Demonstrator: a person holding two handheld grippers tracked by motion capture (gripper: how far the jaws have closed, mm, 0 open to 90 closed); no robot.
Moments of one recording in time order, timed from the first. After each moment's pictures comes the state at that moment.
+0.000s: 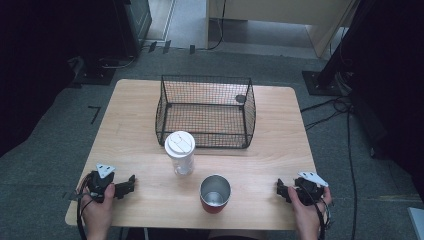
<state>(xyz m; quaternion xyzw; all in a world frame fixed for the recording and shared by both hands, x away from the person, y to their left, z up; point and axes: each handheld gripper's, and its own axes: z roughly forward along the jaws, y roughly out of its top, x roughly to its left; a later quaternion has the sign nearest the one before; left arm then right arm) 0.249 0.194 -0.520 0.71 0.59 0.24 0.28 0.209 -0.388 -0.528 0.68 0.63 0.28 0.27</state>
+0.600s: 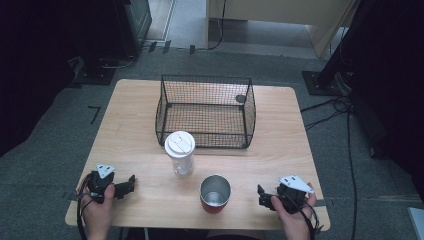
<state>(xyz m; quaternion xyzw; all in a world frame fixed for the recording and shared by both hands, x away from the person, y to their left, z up) 0.249 0.194 -0.520 0.71 0.59 0.24 0.28 0.182 -0.320 -0.486 0.59 0.69 0.34 0.25</state>
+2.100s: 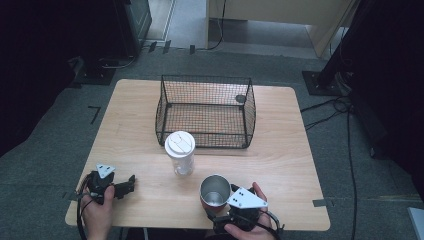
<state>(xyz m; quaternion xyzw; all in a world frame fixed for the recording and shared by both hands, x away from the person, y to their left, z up) 0.249 0.194 -0.520 0.71 0.59 0.24 0.28 0.152 -0.202 -0.459 0.39 0.78 0.45 0.17</state>
